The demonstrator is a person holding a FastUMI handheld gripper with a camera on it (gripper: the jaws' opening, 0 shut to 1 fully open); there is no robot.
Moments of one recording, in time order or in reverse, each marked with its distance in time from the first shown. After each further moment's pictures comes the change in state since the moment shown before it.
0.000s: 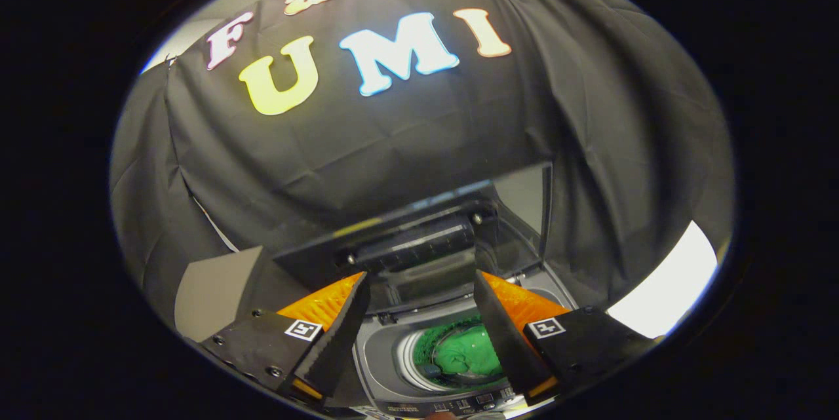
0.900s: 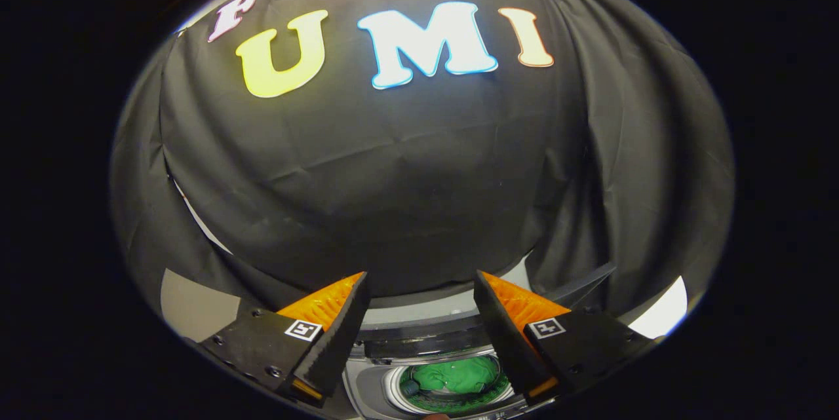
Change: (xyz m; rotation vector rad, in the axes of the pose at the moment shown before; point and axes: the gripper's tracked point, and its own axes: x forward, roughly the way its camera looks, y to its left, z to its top) arm 0.109 0.022 0.065 -0.157 0.095 -0.065
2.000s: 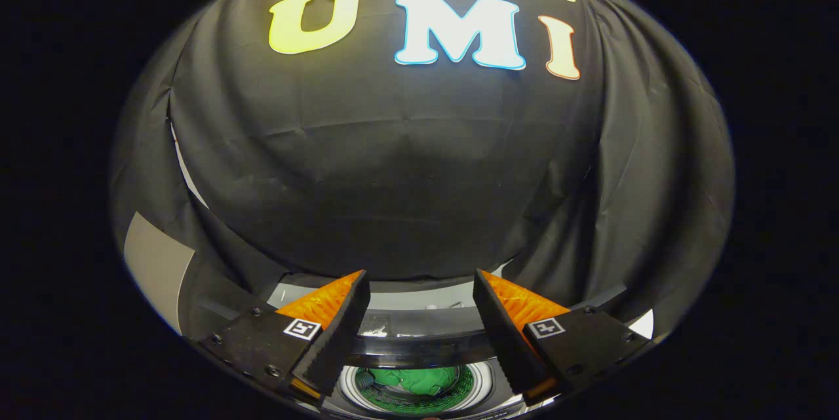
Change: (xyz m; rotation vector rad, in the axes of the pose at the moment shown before) arm 0.021 -0.004 -0.022 -0.173 0.016 -0.037
